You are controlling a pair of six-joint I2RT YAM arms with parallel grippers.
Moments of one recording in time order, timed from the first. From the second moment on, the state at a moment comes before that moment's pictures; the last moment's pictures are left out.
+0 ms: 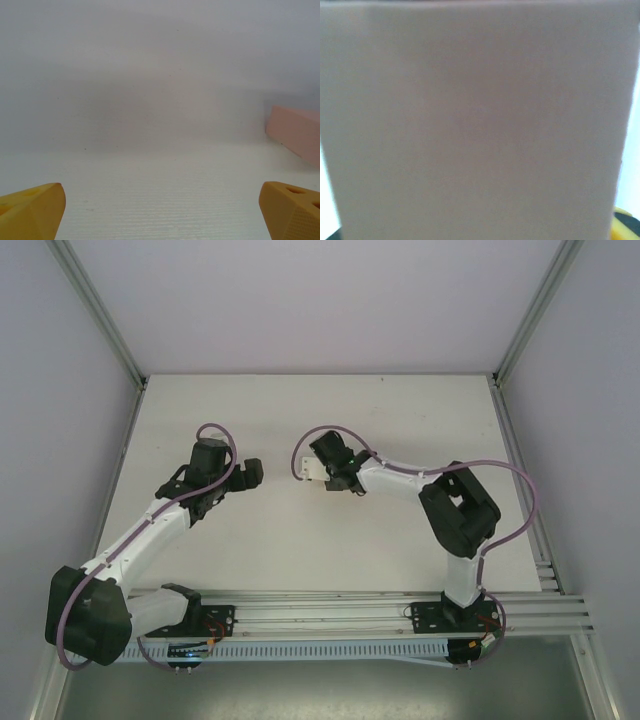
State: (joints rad) left arm -0.35 1.18 0.76 -0.35 -0.08 -0.42; right arm 0.79 1.87 1.22 -0.32 0.35 -0.94
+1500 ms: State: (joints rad) left arm -0.05 1.49 0.38 0.76 -0.17 0.03; right arm -0.06 1.52 0.38 0.69 -0.10 0.07
